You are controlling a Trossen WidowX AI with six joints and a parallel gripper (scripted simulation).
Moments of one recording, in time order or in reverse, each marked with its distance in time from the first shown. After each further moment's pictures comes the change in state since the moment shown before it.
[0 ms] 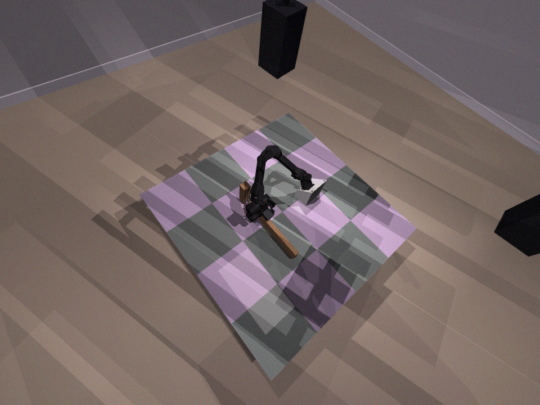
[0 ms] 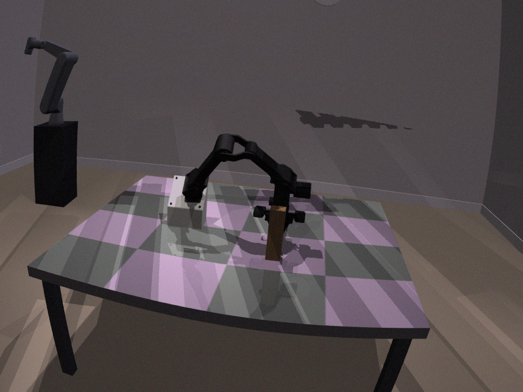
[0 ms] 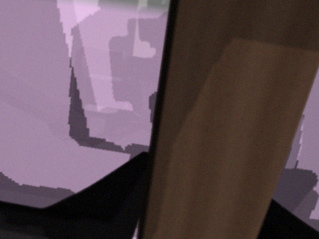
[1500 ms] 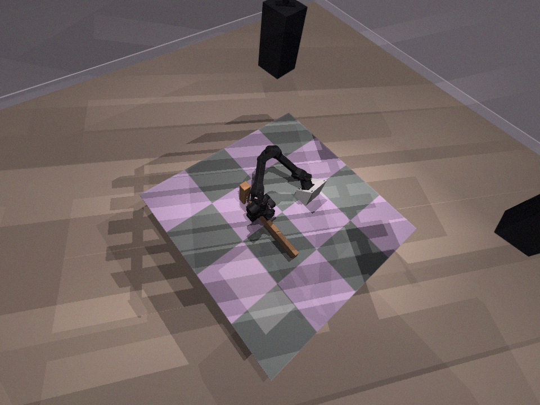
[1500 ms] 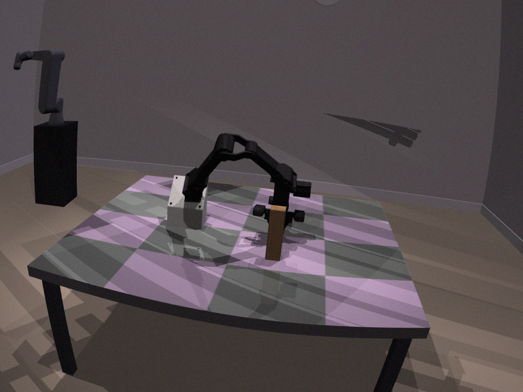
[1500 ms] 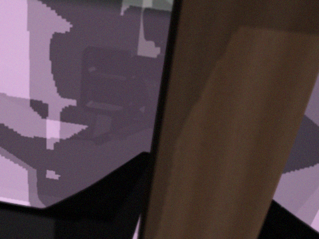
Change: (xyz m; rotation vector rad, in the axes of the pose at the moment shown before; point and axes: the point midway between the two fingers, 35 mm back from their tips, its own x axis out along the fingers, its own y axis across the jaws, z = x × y) arm -0.003 0.002 0.000 0.006 0.003 0.013
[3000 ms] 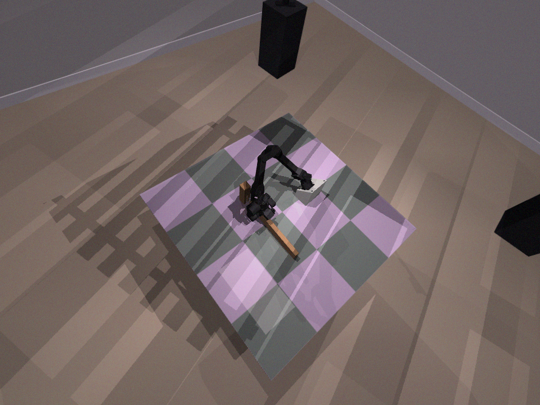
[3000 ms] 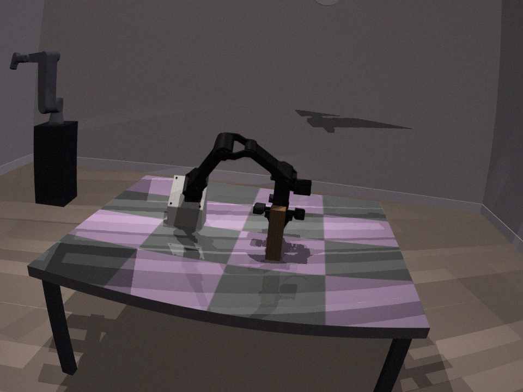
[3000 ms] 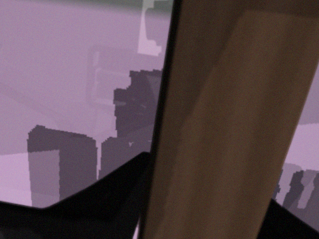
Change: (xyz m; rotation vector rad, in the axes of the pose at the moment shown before) arm -0.007 0.000 0.001 -0.001 0.000 0.000
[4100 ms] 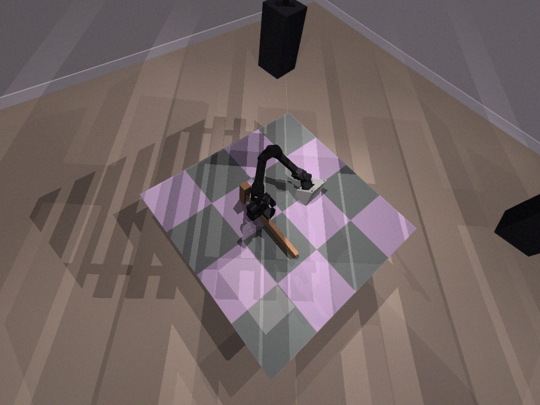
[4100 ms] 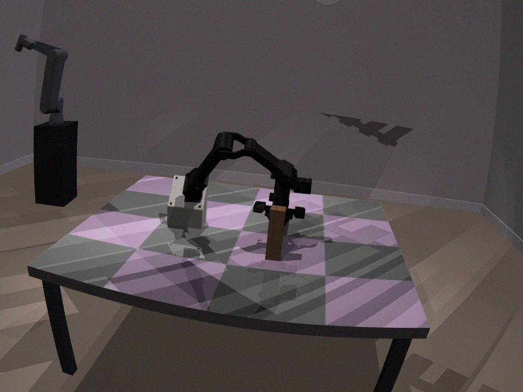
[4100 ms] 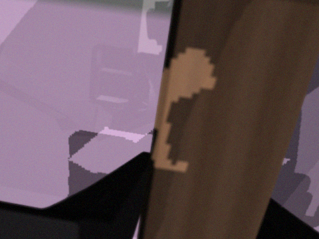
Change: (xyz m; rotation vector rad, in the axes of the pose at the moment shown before) arm -0.005 0.000 0.000 0.000 0.000 0.000
